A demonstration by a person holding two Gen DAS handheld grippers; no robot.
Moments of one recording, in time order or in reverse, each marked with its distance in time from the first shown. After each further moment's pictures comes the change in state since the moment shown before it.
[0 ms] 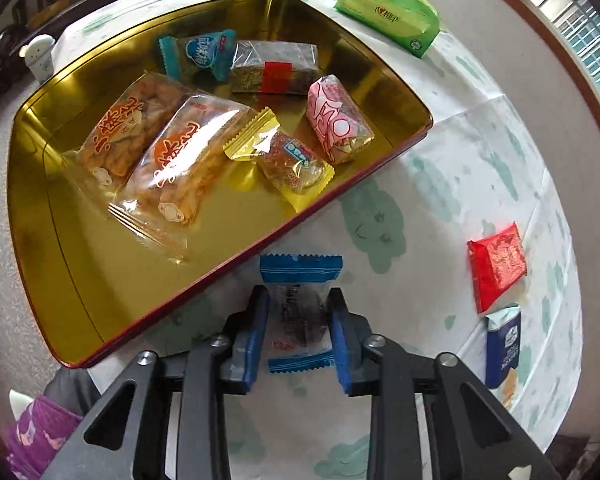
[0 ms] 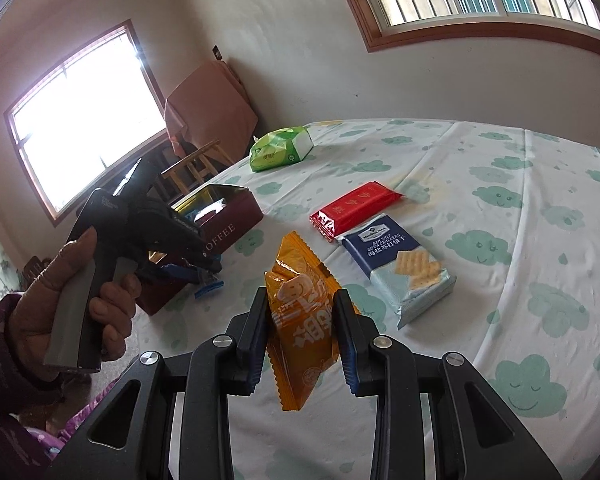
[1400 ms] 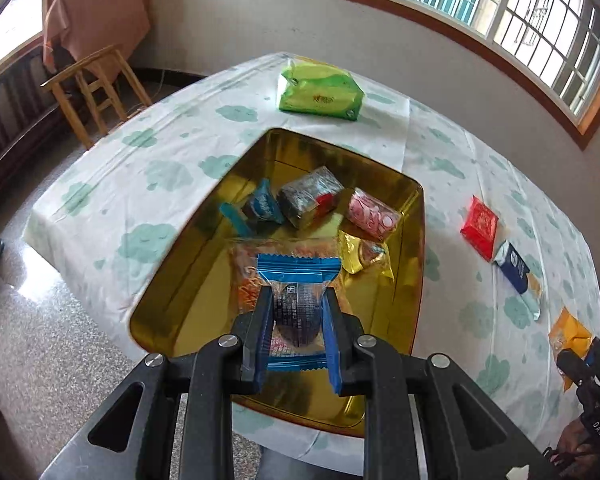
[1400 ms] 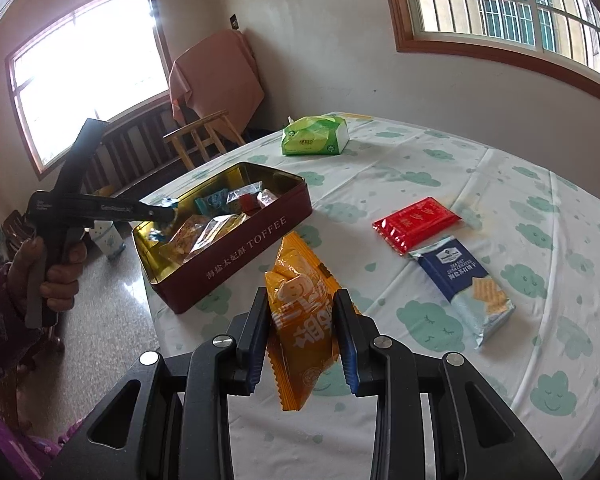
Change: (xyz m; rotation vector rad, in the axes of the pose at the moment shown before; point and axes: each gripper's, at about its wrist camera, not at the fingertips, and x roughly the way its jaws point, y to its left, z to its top) left arm -0.073 0.095 0.053 0.552 -0.216 -0.141; right arm 0.028 0.107 0.017 -0.144 0.076 -0.089
